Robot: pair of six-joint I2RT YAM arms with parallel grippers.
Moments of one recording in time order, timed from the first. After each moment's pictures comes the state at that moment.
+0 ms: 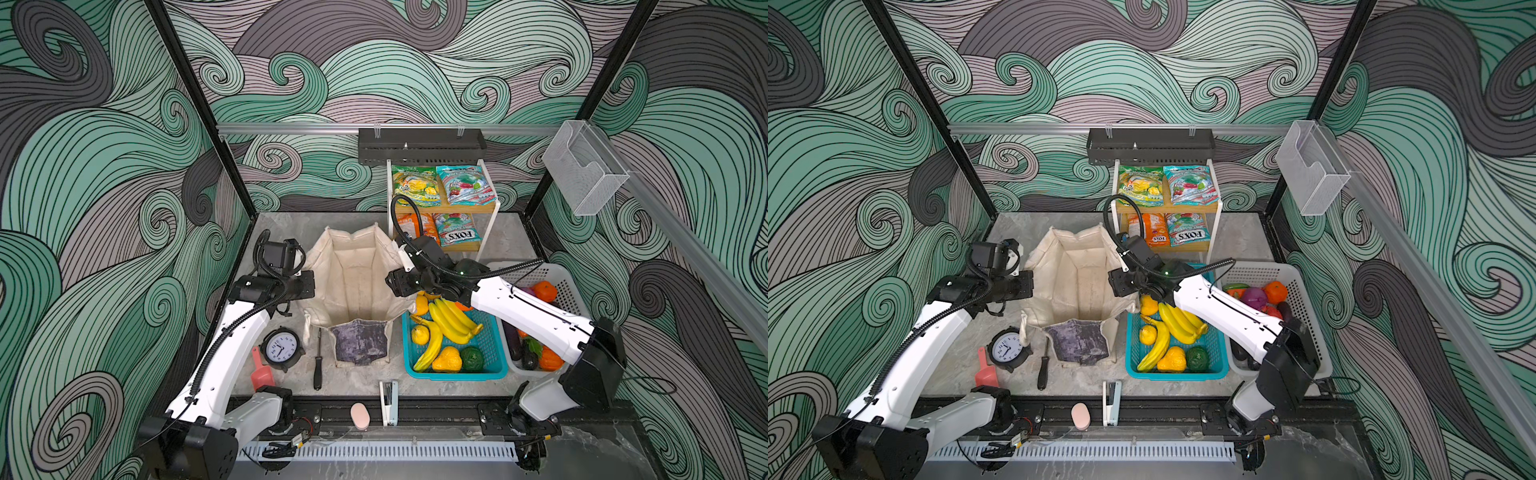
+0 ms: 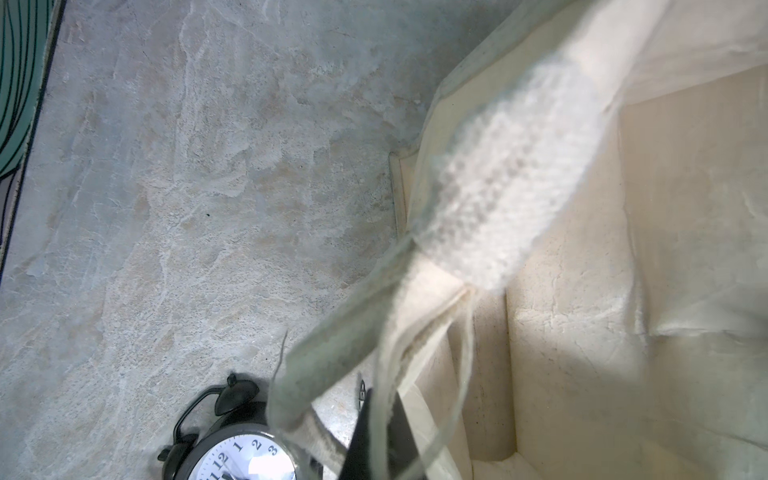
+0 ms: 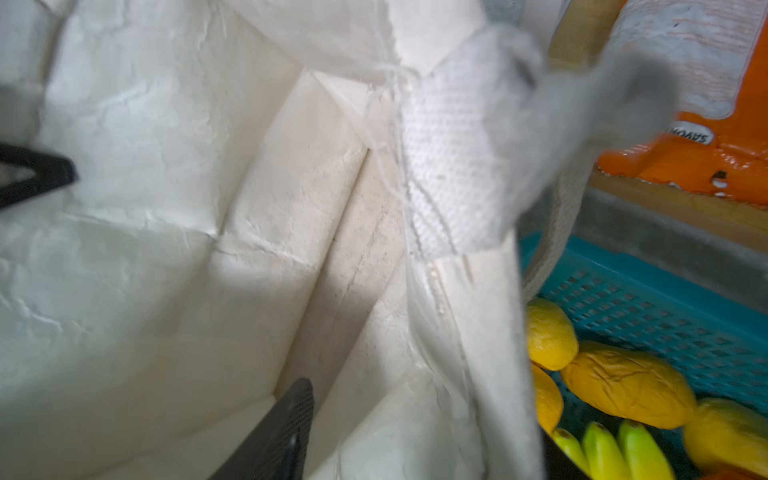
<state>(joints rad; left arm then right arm) -0.16 1.08 1.05 -0.89 0.02 -0.25 0.82 1.52 1.35 -0.61 0.03 0.32</state>
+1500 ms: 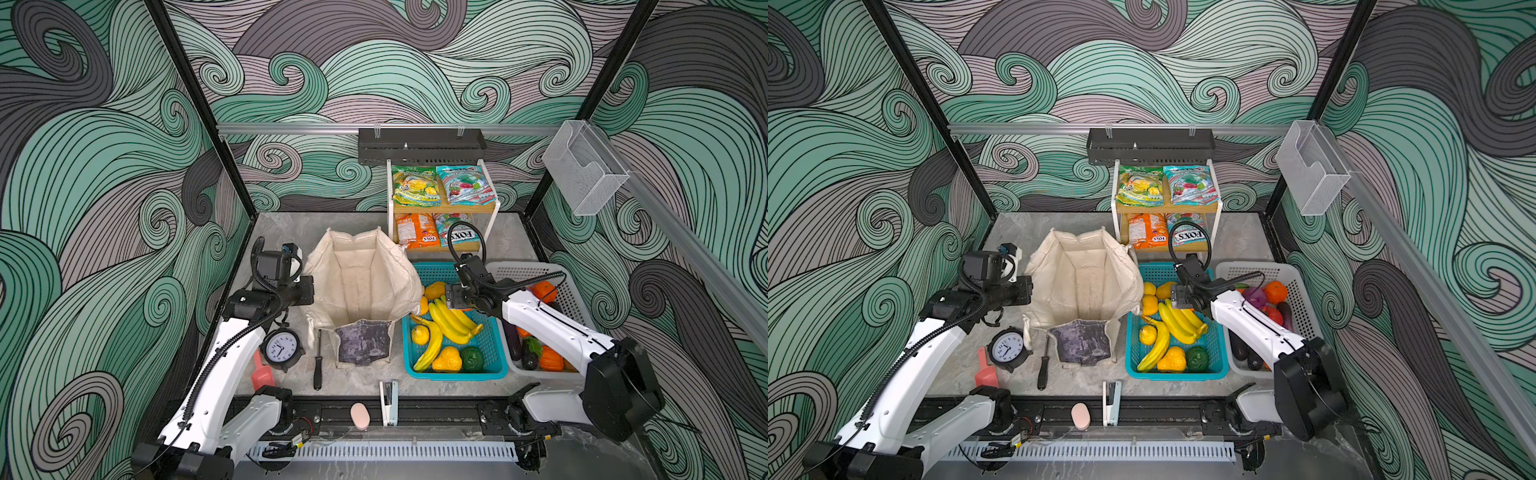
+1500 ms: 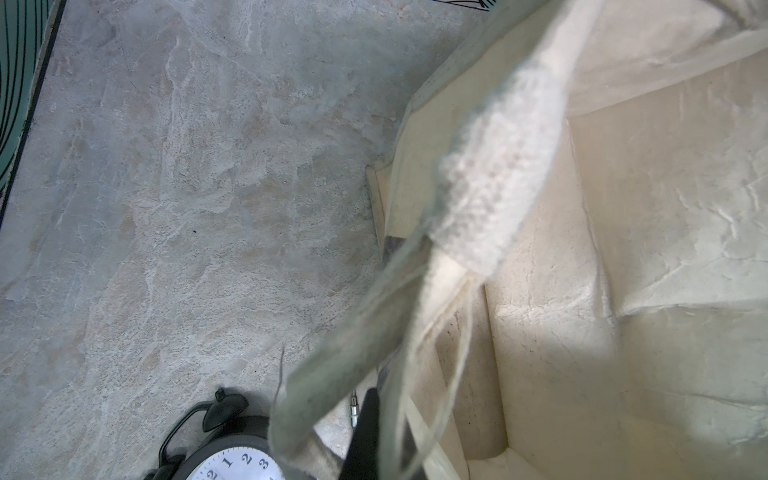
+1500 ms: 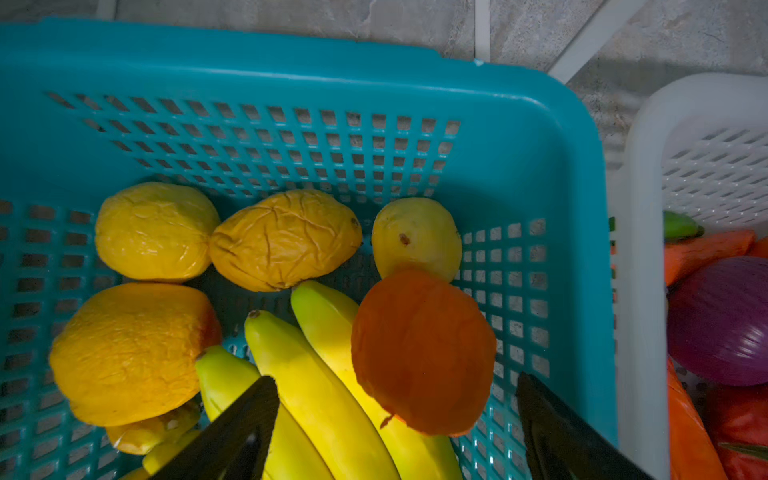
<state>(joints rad) -0.16 0.98 0.98 -0.84 0.06 -0.22 0.48 1.37 0.89 -0.59 0.28 0.33</state>
